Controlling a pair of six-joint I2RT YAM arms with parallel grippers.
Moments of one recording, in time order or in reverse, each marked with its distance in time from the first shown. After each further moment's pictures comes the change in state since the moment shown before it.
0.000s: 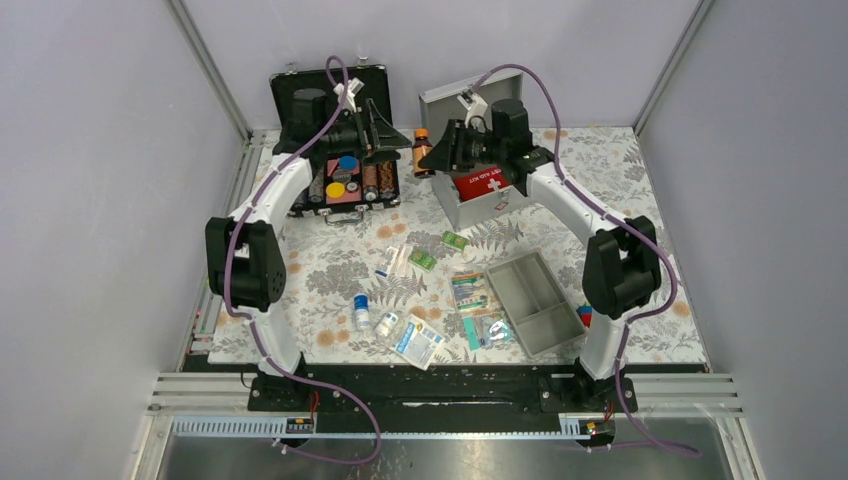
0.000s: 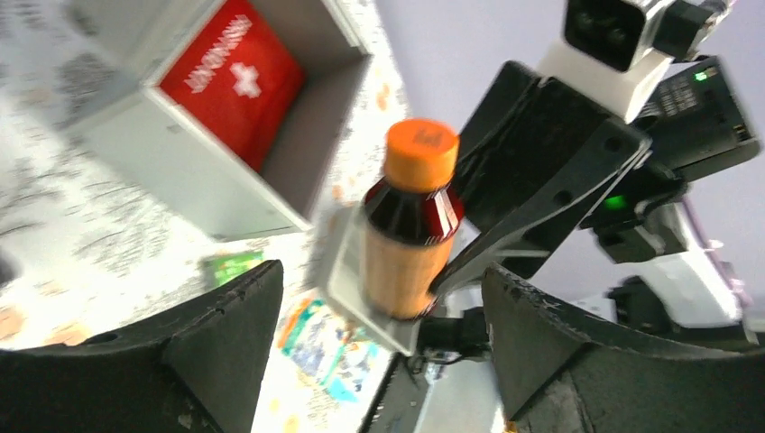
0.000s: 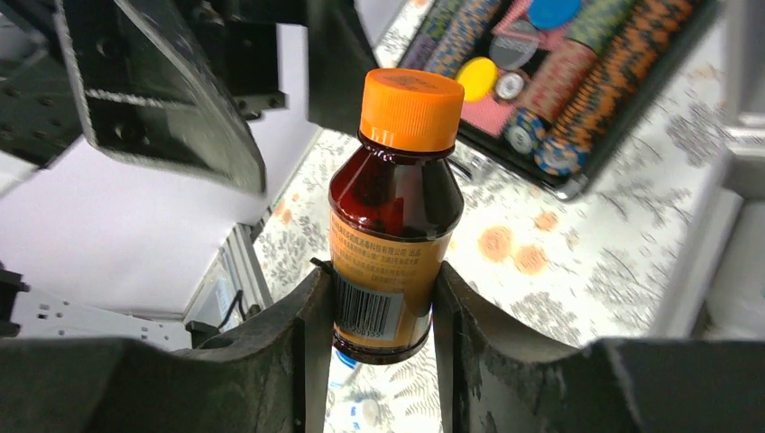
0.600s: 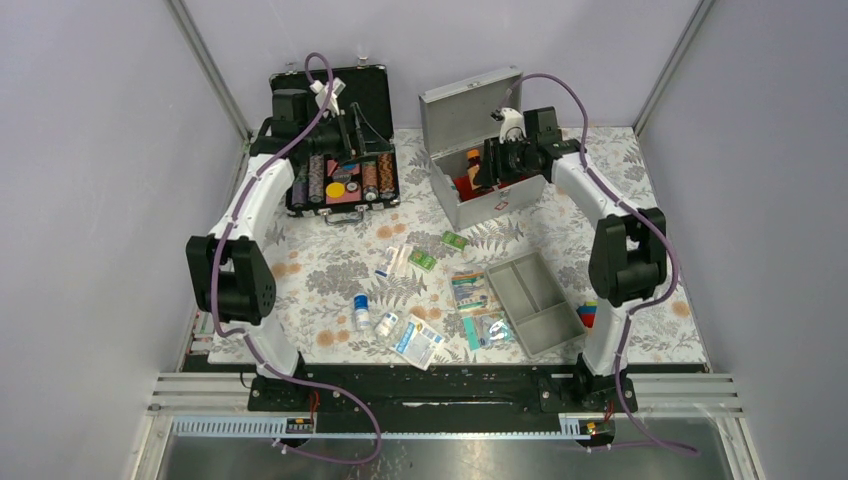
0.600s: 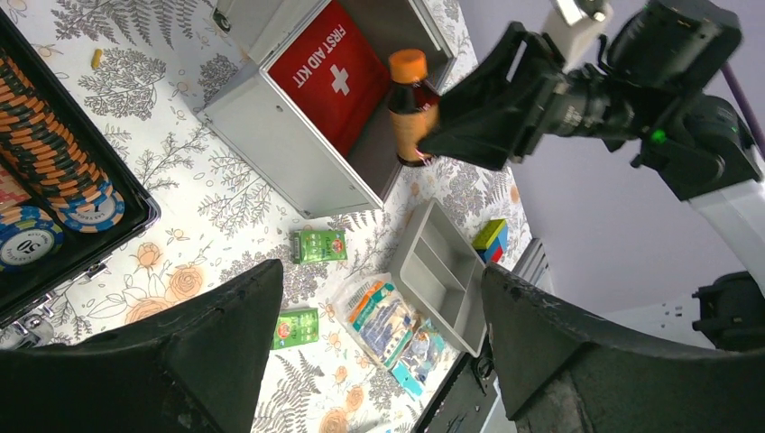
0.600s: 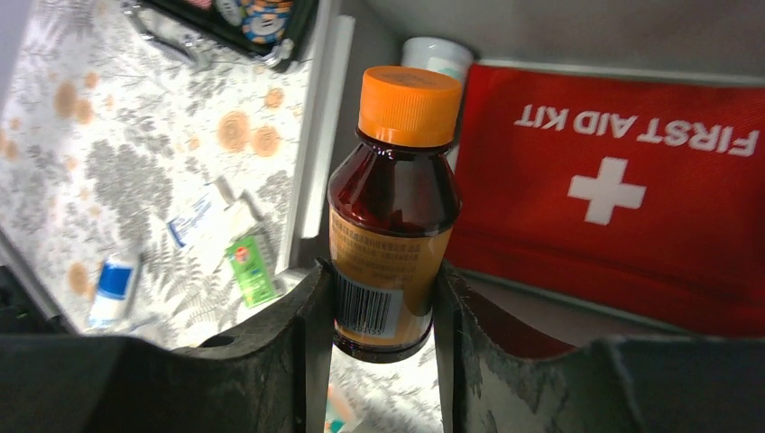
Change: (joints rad) left arm 0.062 -0.100 0.014 -0.313 -0.179 0.297; right arm -0.195 0.018 -0.023 -0.420 0.139 -0.497
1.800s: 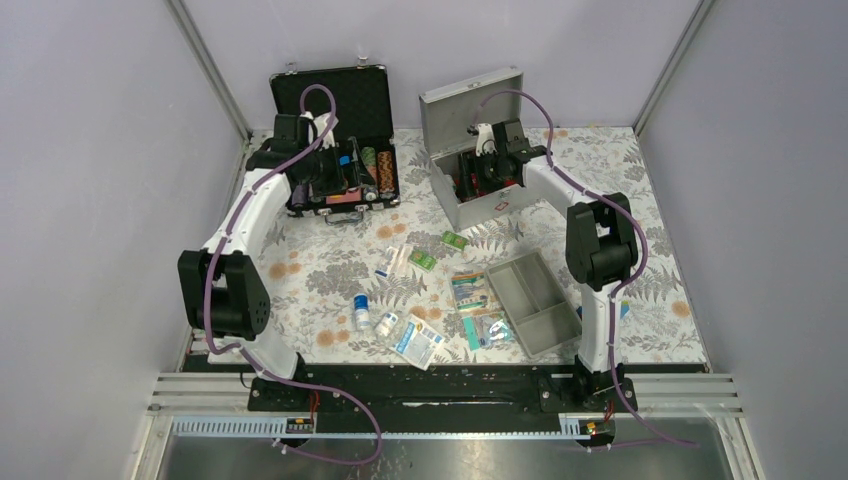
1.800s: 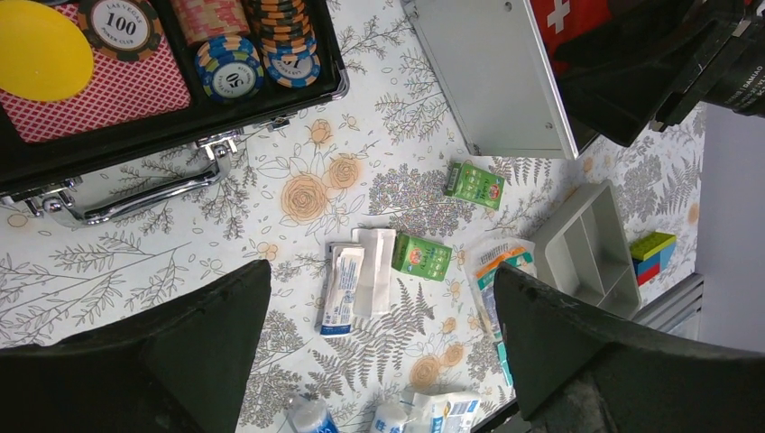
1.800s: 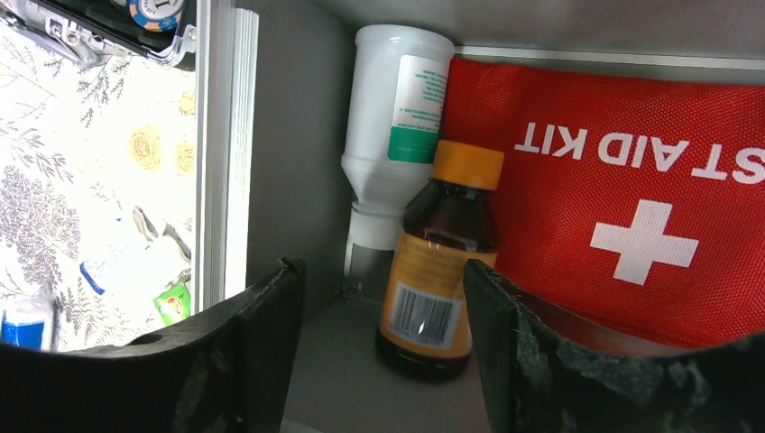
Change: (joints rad) left arm -0.001 -0.115 -0.149 -0.245 -0.372 0.185; right arm 0.090 0.218 0.107 0.017 0.174 -0.003
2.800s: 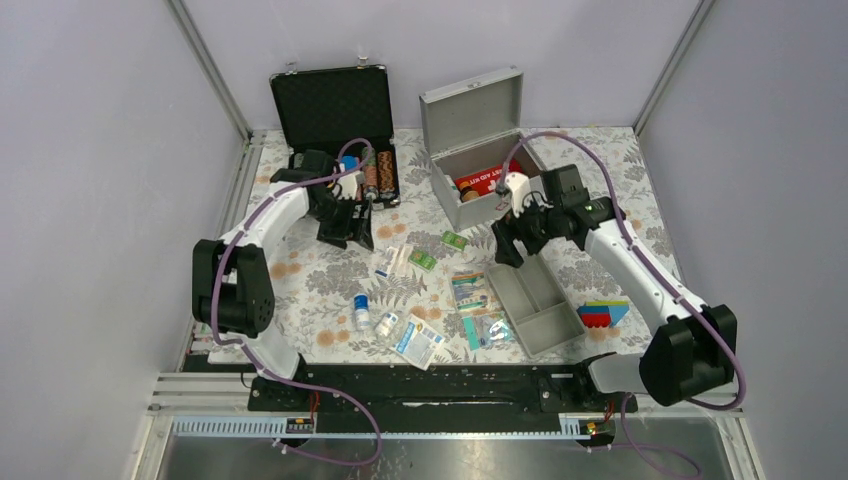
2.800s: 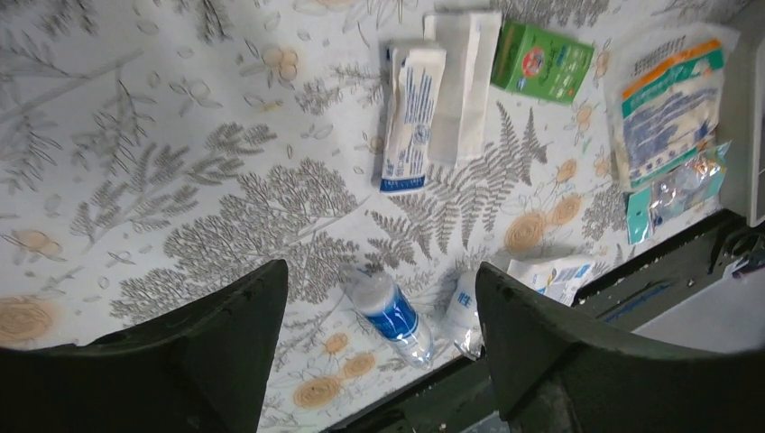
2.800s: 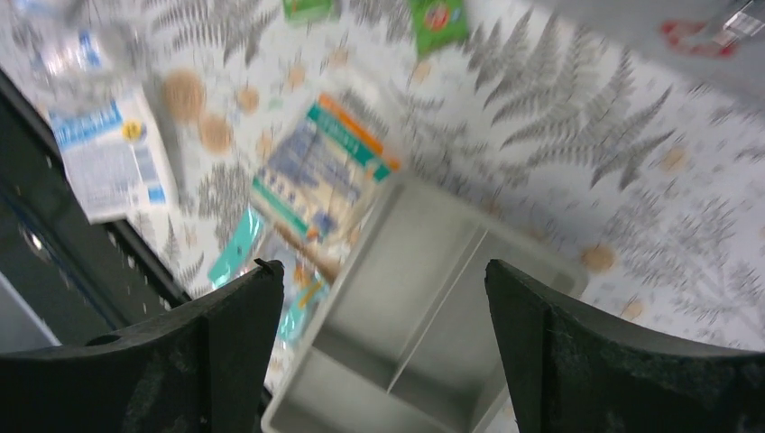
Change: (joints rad) left arm -0.066 0.025 -0.164 -0.246 -0.076 0.286; right arm -0.012 -0.761 -0.565 -0.252 -0.085 -0.356
